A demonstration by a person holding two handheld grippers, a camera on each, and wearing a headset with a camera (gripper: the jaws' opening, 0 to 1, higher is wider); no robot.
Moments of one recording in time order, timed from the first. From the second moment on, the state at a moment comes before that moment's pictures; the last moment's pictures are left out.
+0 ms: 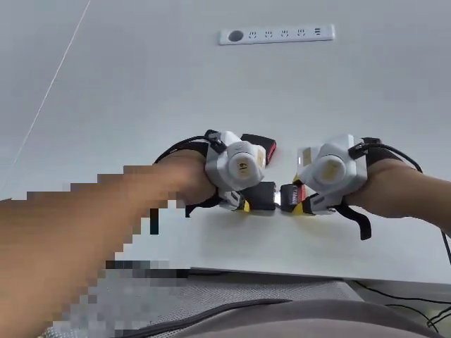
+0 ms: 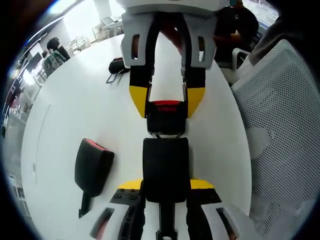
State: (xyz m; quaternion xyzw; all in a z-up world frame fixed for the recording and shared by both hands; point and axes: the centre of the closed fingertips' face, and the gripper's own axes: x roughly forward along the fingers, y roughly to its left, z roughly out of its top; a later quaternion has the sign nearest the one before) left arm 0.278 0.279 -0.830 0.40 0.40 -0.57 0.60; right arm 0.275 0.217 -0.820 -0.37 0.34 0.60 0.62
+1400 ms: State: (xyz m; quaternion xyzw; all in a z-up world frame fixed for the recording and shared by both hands) left arm 0.280 0.281 -0.829 0.38 0.40 -0.57 0.61; right arm 0.275 0.216 -0.819 -0.34 0.32 0.62 0.63
